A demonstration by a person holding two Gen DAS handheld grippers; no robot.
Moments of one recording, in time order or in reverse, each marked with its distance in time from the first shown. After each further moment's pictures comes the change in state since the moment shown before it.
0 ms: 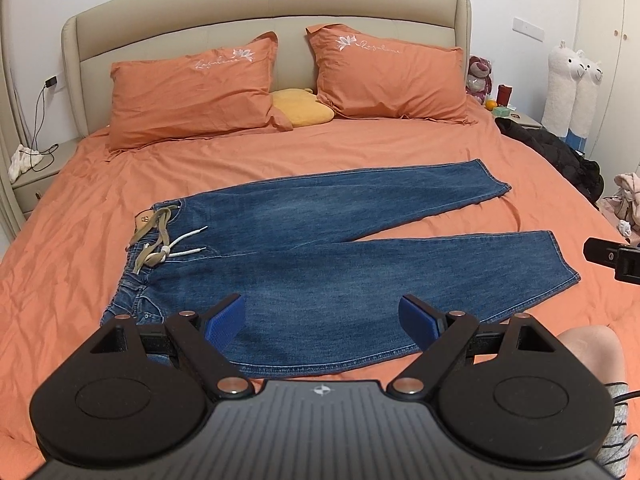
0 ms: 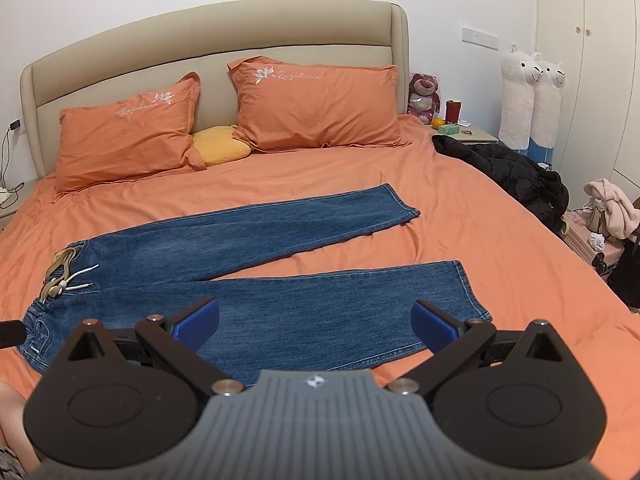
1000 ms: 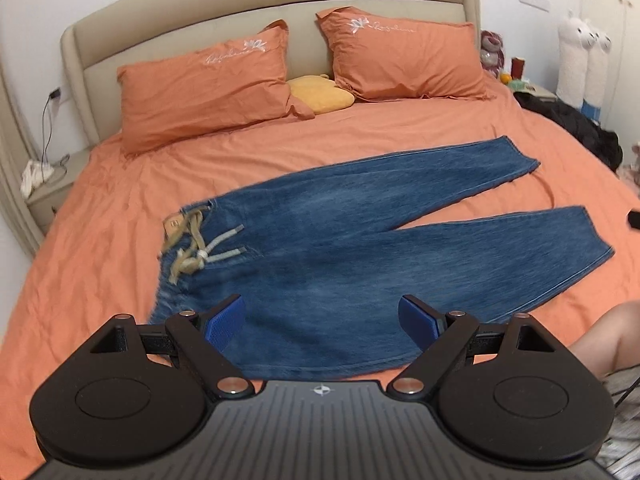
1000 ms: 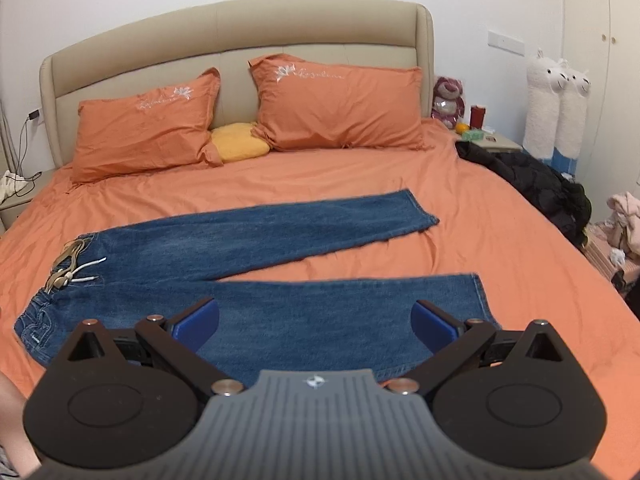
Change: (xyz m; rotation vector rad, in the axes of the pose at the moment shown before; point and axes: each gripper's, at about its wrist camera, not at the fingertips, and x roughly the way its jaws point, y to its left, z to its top) left arm 0.018 0.049 0.022 0.090 0.055 0.060; right arm 0.034 -0.023 0.012 -0.053 -0.016 0.078
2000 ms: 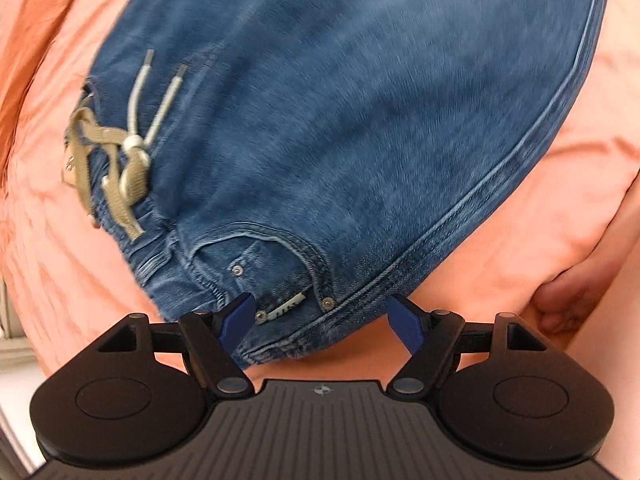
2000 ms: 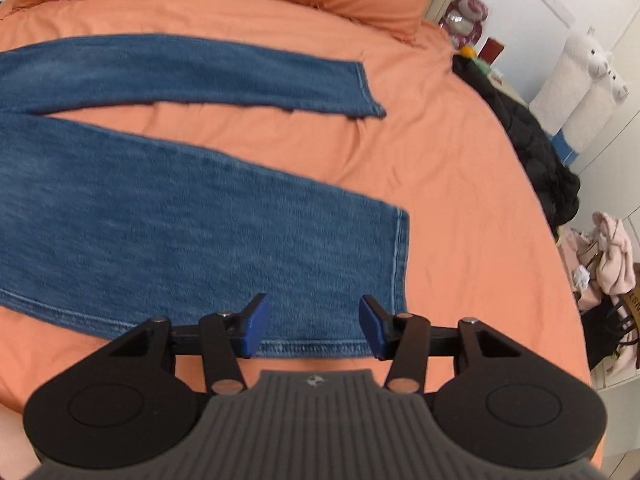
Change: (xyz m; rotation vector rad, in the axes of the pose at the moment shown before) left arm 0.270 0.078 -0.068 0.764 0.649 -0.081; right arm 0.225 -0.162 -0.035 -0.300 0.397 -0.140
